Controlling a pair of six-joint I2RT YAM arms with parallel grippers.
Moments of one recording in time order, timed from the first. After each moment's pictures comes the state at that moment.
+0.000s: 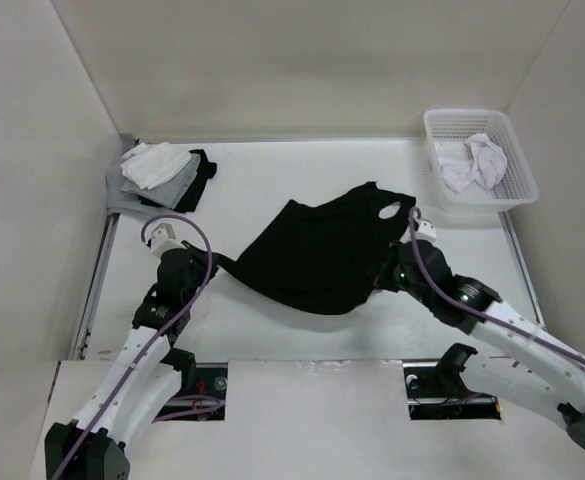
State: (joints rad) left arm -0.25 0.66 0.37 -0.14 -0.21 -0.85; right arm 0.83 0.78 0.71 -0.48 0.30 0.91
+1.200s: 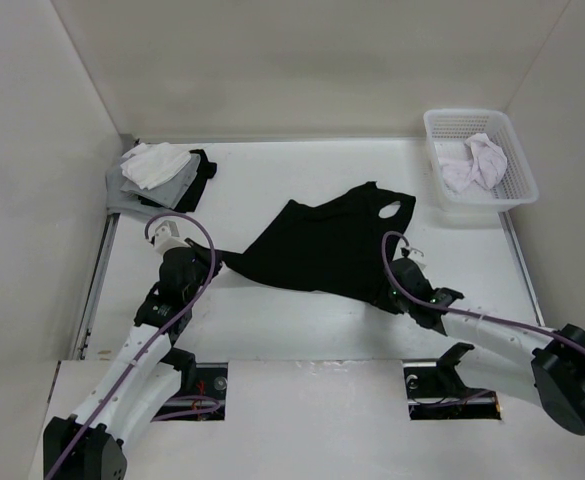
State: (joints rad) left arm -0.28 0.69 0.37 -0.09 -0.20 -0.85; right arm 0.65 1.04 0.36 -0.17 0.18 0.92
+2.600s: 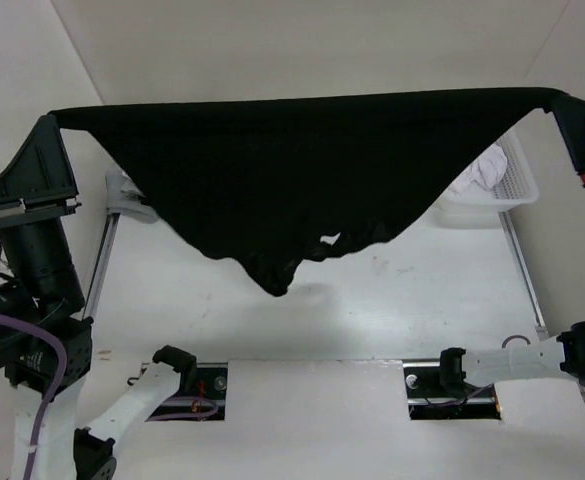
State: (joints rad) left arm -0.38 0.70 1.48 0.06 -0.40 -0.69; right arm 1.36 1.00 2.12 -0.38 0.84 0.14
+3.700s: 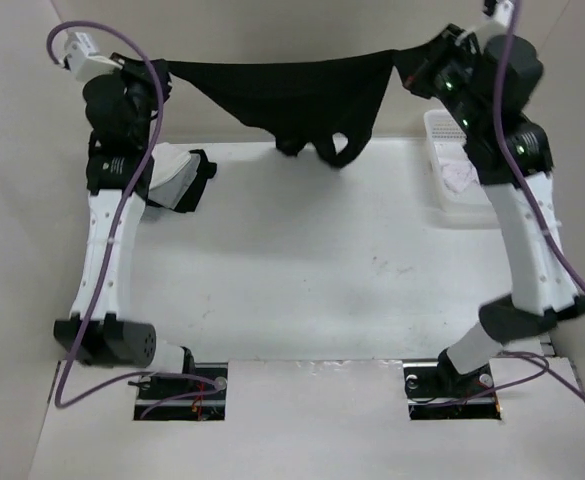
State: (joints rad) left arm -0.03 1.47 1.74 -0.13 -0.09 -0.78; right arm 0.38 1.67 2.35 -0.59 0.05 0.53
